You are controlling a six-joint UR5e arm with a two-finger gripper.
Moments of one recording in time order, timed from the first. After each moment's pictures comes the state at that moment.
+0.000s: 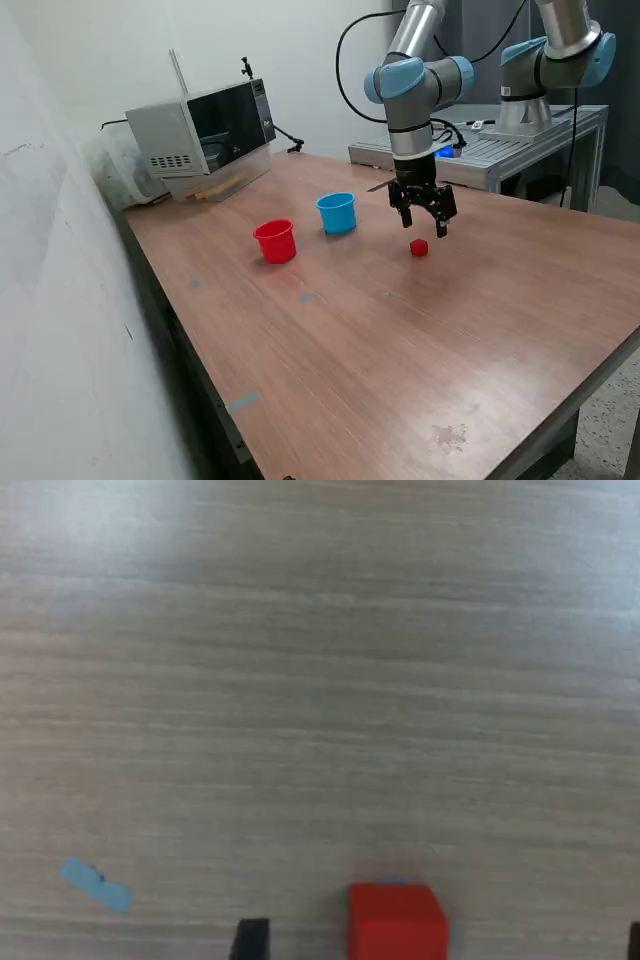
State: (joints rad) arm 0.05 -0.97 1.76 -2.35 -1.53 3.16
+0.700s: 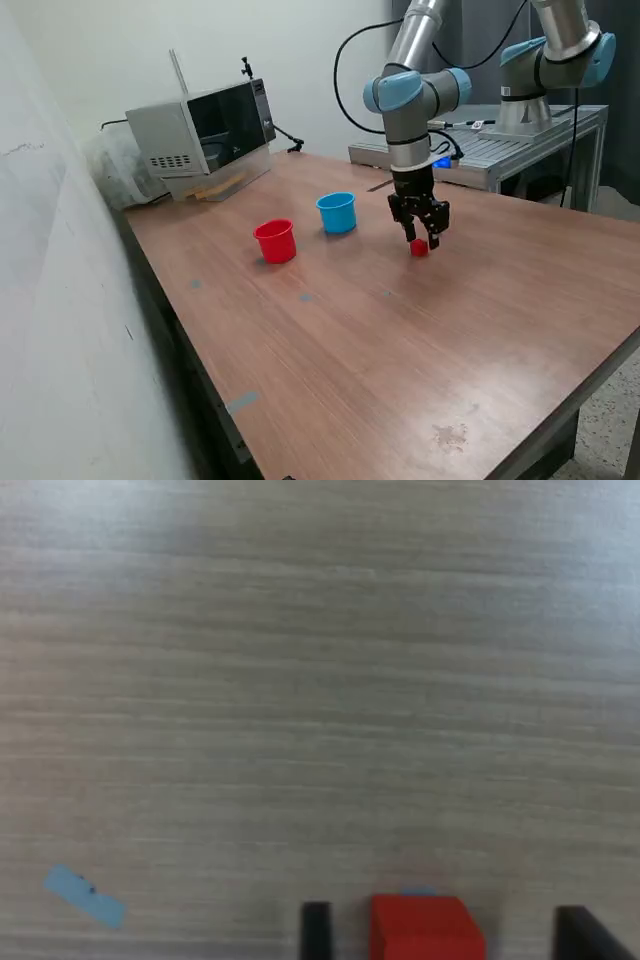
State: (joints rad) arm 0.05 -0.93 1.75 -2.38 -1.53 3.16
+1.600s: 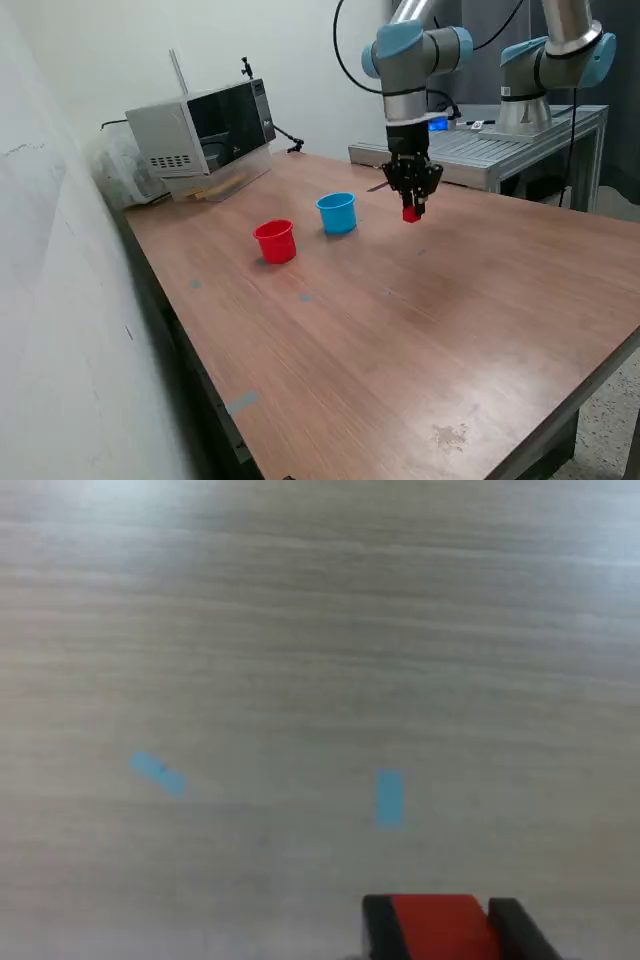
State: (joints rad) arm 0.05 -1.08 1.75 -2.32 -1.53 3.15
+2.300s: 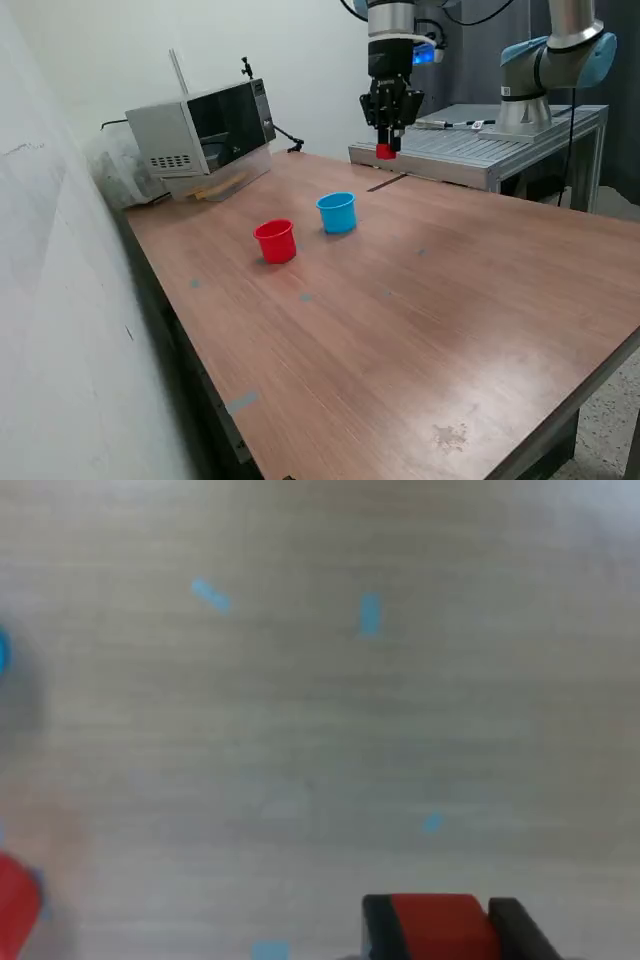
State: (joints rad) arm 0.03 -1.22 1.64 -2.23 -1.53 3.15
